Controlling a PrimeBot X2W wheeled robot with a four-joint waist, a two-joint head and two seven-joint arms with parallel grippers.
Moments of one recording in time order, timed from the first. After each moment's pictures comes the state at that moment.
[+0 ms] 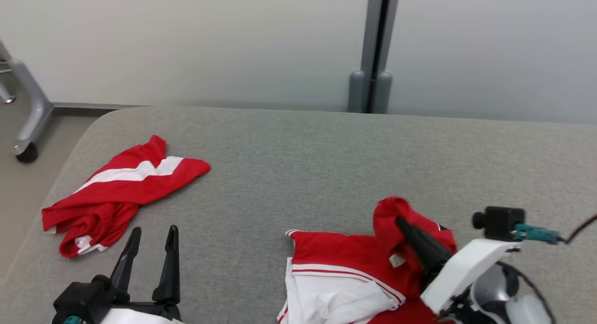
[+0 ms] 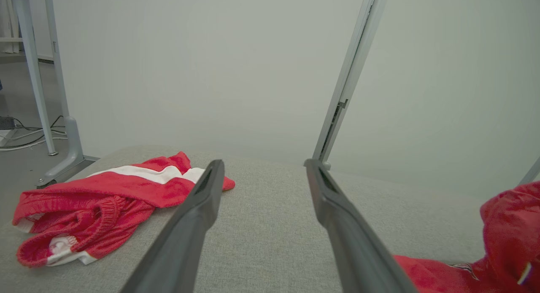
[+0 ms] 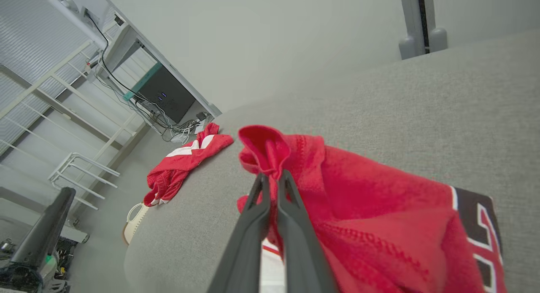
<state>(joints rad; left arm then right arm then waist) 0.09 0.28 -0.26 -0.02 -0.55 0.11 -0.25 -0.11 -0.10 0.26 0.03 0.75 0.13 0.31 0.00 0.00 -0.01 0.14</state>
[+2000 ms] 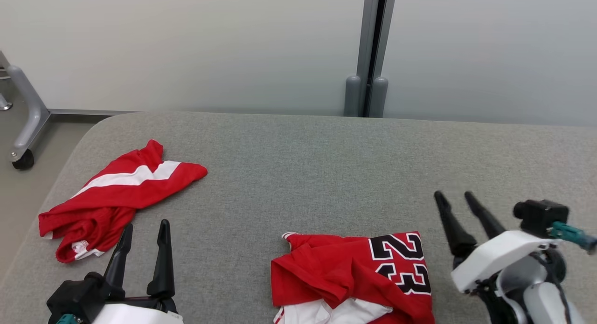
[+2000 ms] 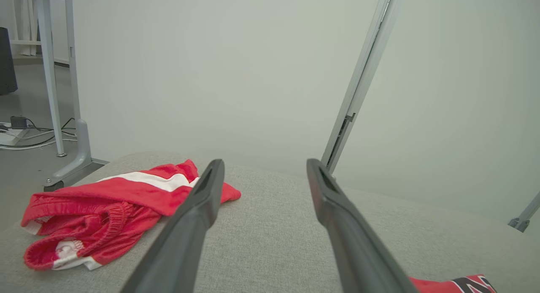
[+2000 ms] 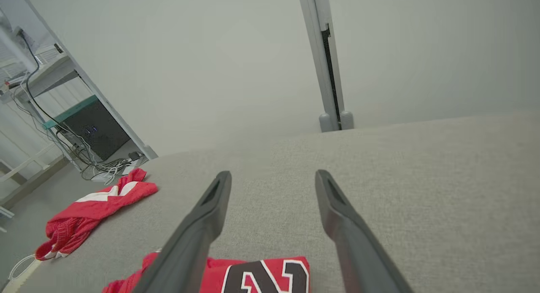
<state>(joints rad) 0.07 0.22 -0.20 0.02 -0.54 0.10 -0.26 -0.17 -0.16 0.18 0.16 0.56 0.13 0.04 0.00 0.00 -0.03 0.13</state>
